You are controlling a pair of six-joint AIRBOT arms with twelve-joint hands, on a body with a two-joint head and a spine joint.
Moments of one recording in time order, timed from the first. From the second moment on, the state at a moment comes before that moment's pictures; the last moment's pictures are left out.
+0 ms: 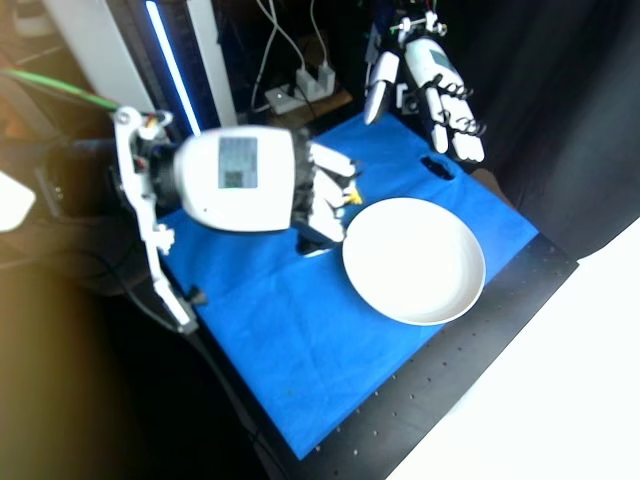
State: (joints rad) left arm 1.07 -0.89 0.89 -0.38 -1.10 1.10; right arm -0.47 -1.09 1.28 -0.61 0.64 -0.31
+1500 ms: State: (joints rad) left arm 1.09 -0.92 0.90 -0.42 -1.11 1.09; right arm -0.43 -1.22 1.40 -0.73 0.39 -0.20
